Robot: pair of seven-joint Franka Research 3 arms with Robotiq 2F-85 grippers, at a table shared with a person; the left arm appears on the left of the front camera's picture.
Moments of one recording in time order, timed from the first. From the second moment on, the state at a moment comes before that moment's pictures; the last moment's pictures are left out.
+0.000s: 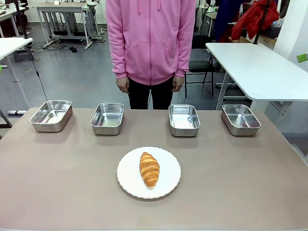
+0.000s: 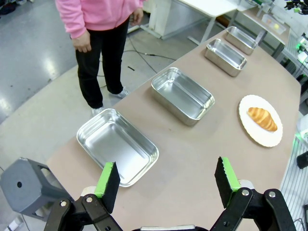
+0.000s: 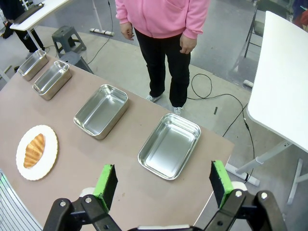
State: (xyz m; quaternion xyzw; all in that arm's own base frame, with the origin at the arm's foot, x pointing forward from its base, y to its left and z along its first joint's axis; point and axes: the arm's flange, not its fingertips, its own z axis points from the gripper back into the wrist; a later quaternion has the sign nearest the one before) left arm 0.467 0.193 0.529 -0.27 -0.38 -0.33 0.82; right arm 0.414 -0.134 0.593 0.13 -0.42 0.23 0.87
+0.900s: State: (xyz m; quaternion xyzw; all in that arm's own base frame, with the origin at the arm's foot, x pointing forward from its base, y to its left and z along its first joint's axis) left arm 0.467 0.193 0.529 -0.27 -0.38 -0.33 0.82; right arm 0.414 -0.134 0.593 0.13 -0.42 0.23 0.87
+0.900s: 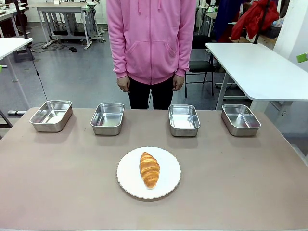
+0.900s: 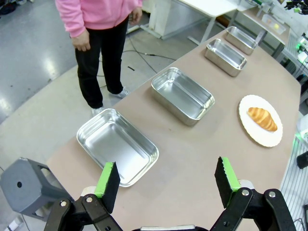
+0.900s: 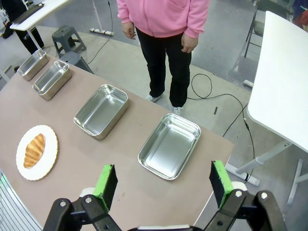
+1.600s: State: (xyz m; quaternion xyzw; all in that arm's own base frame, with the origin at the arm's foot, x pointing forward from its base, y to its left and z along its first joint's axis) left arm 0.467 0.193 0.529 -0.27 -0.38 -0.33 0.82; right arm 0.414 -0.134 0.593 0.13 -0.42 0.23 0.87
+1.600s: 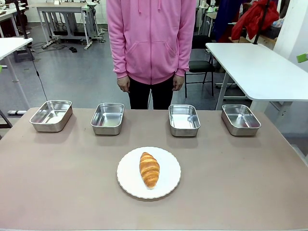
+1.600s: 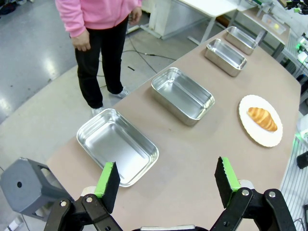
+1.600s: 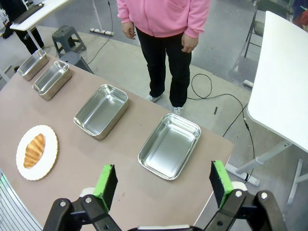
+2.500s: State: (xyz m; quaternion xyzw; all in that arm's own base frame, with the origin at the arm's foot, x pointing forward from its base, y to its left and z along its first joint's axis) left arm 0.467 0.193 0.529 -0.27 -0.38 -0.33 0.82; right arm 0.414 -0.134 0.593 0.13 -0.42 0.23 0.87
